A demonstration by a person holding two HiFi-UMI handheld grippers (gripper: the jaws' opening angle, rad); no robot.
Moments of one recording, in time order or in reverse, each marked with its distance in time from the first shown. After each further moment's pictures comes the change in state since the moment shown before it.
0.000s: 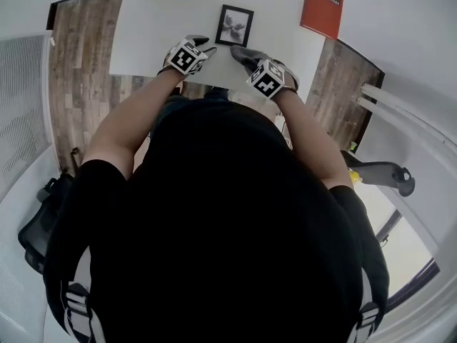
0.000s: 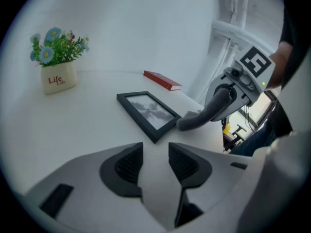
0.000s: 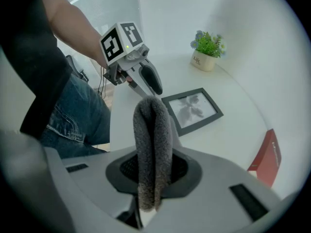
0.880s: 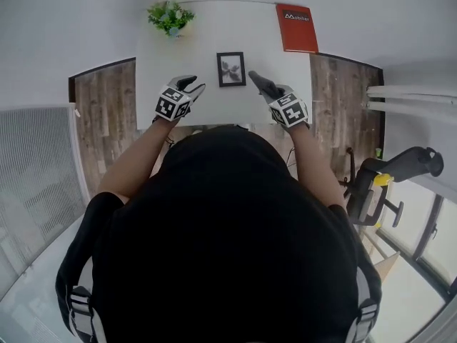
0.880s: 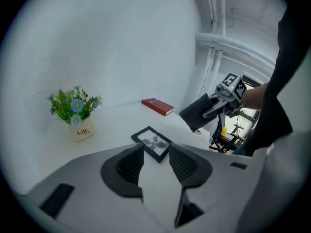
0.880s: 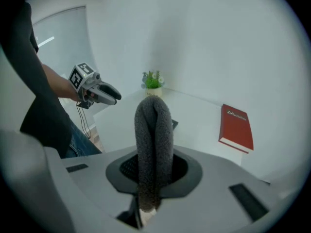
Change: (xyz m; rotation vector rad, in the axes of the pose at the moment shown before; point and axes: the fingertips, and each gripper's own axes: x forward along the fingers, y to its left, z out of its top) left arm -0.132 0.009 0.071 0.123 -0.155 0.009; right arm -0.109 -0.032 0.003 0.536 -0.364 -0.226
